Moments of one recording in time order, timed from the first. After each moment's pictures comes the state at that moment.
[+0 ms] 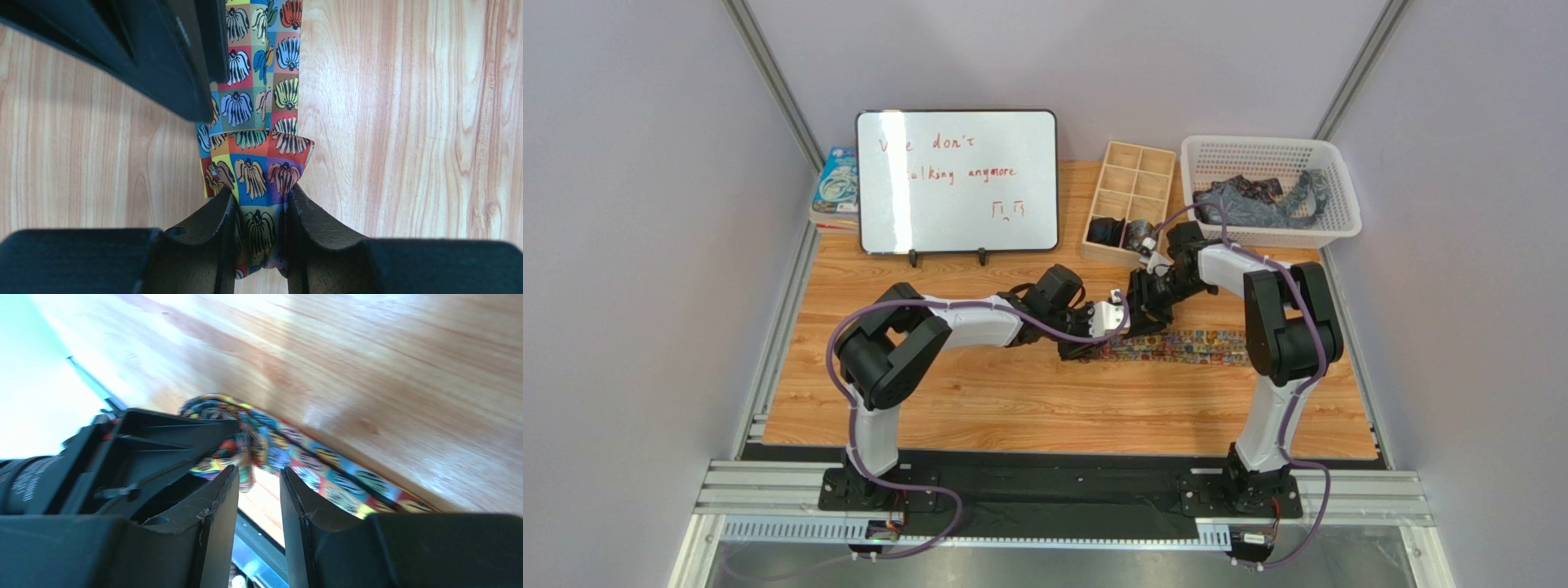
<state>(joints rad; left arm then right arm) -0.83 1.93 1.10 0.01 0.51 0.52 0.19 1.92 1.19 -0.66 -0.75 0.29</state>
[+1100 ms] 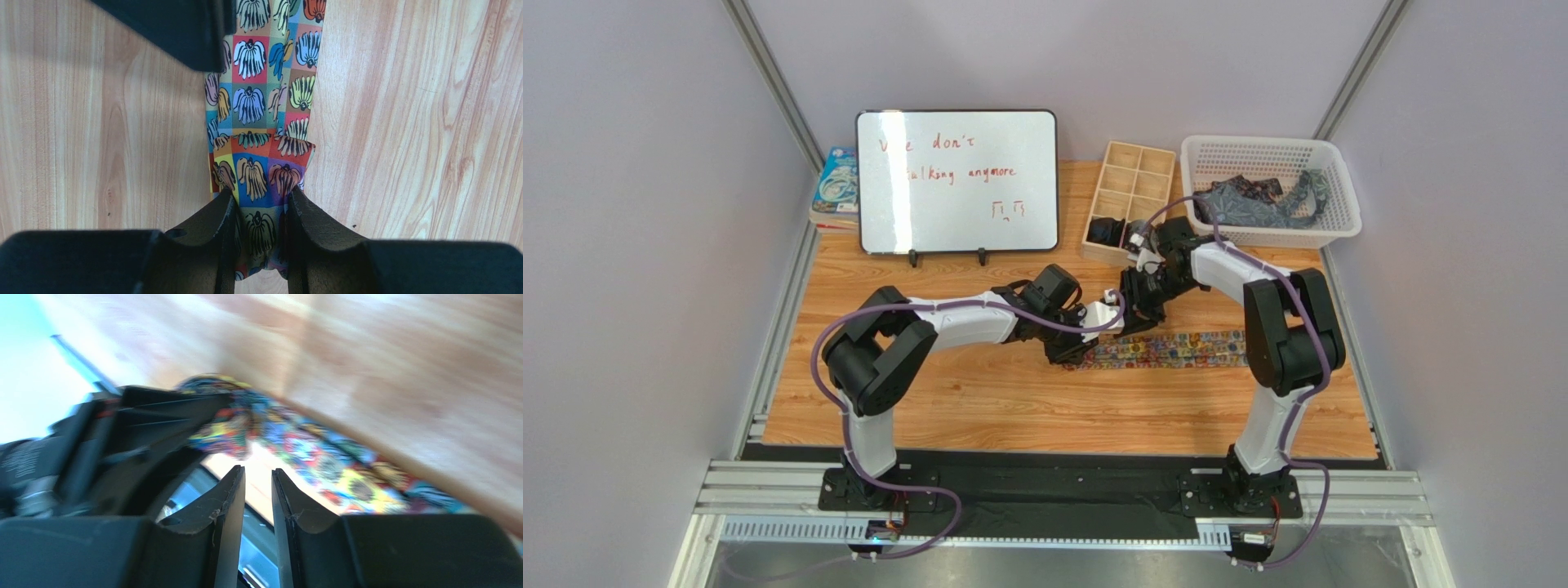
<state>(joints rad) -0.82 1.87 1.12 -0.21 0.42 0.49 0.25 1.88 1.21 -0.72 -0.72 0.27</state>
